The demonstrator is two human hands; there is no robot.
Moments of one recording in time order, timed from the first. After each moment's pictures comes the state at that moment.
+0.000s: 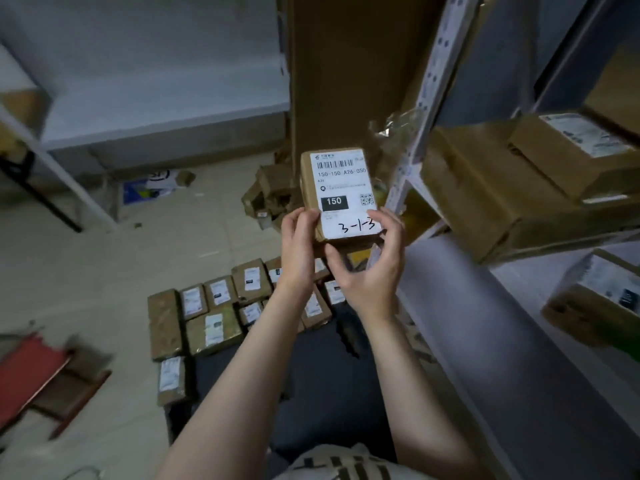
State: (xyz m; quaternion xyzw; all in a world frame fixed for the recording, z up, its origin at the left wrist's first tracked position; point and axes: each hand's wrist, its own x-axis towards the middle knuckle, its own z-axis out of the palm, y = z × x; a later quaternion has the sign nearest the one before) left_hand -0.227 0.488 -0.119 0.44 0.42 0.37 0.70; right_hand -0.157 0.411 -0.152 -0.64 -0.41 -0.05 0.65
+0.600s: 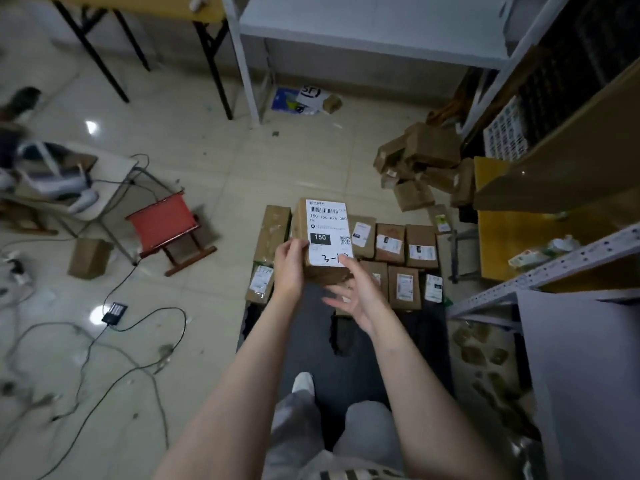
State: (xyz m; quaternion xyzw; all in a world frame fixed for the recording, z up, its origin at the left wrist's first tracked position) left_hand -0.492 0.592 -0.278 0.24 0.65 0.42 0.58; right_hand -0.367 0.557 -0.297 -0.59 -0.10 0.69 0.40
